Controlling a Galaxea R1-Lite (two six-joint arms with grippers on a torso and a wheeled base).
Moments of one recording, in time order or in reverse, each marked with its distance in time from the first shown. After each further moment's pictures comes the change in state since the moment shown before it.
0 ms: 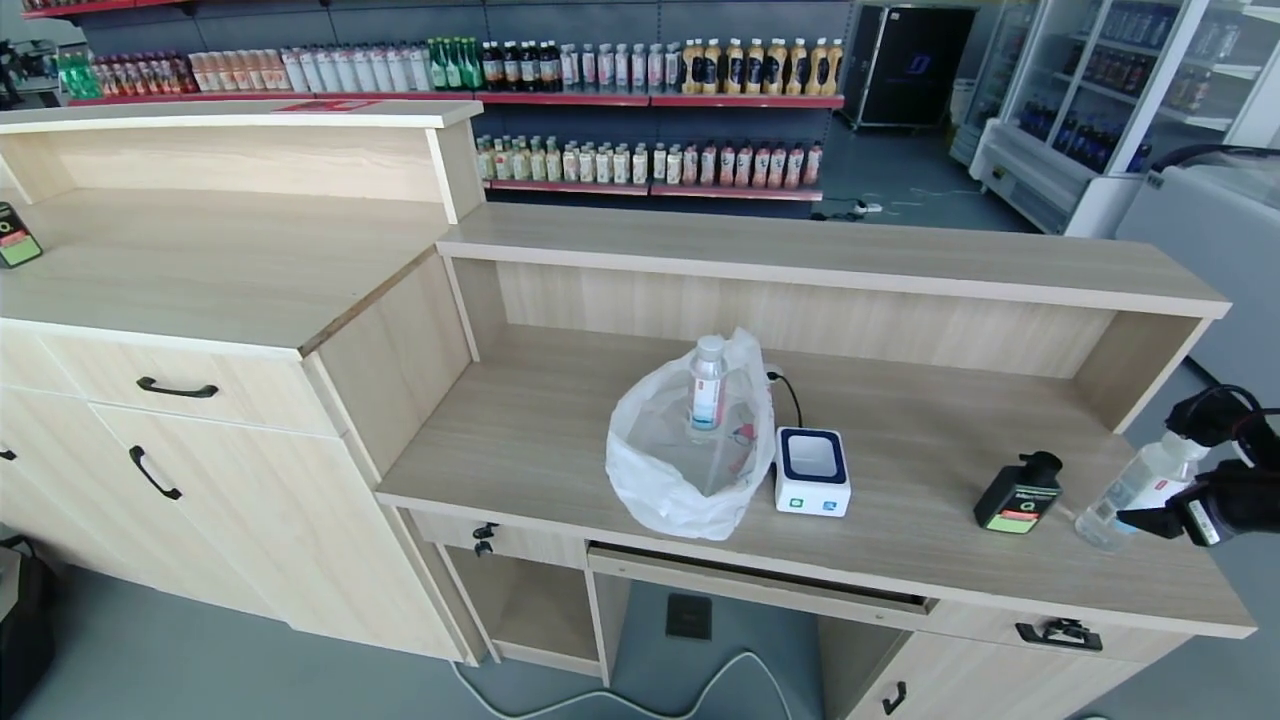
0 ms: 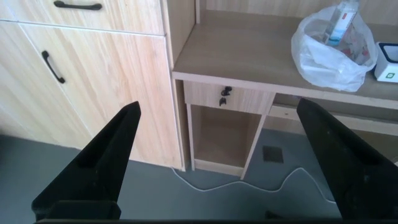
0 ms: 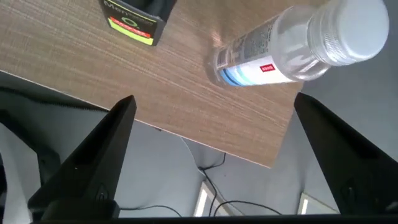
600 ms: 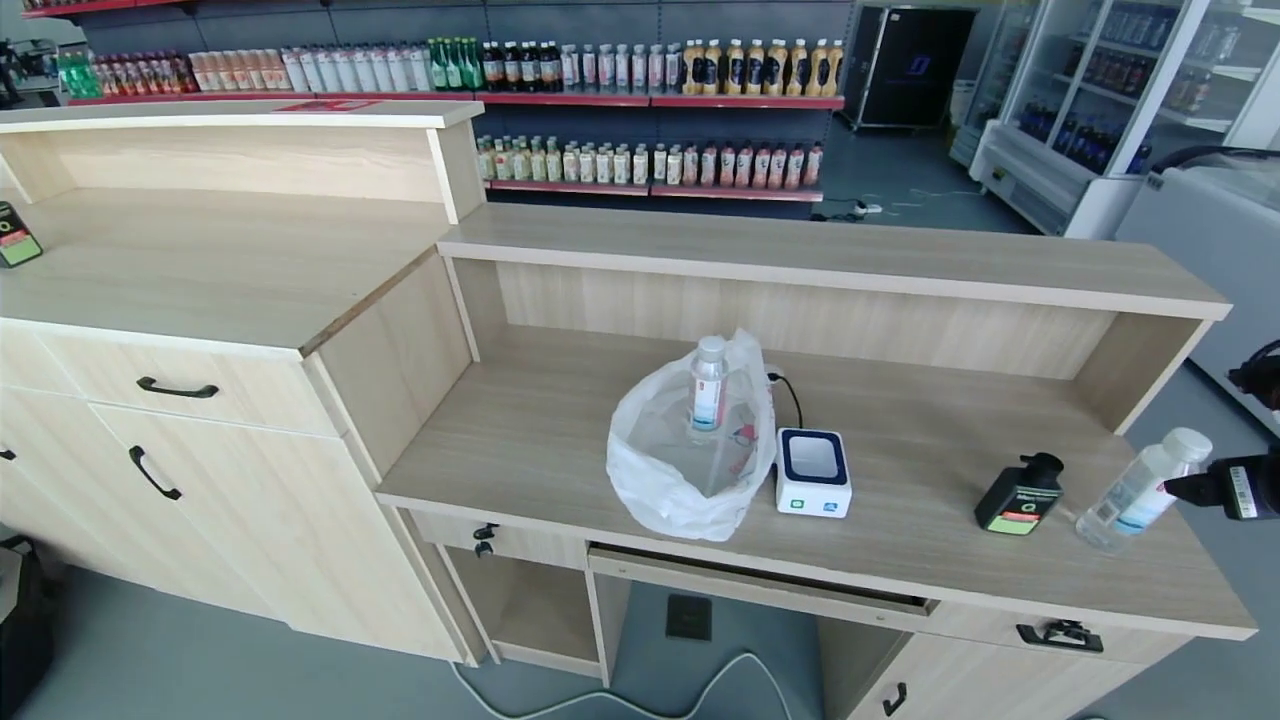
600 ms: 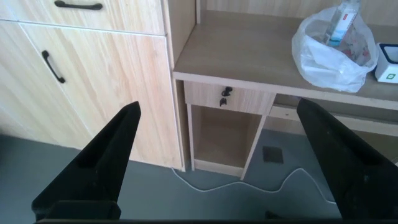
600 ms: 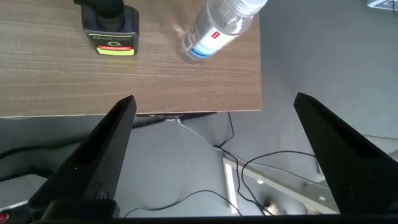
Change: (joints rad) left arm 0.000 0.000 0.000 0.000 0.000 0.000; right arm 0.078 -0.291 0.147 0.037 -0.292 0.350
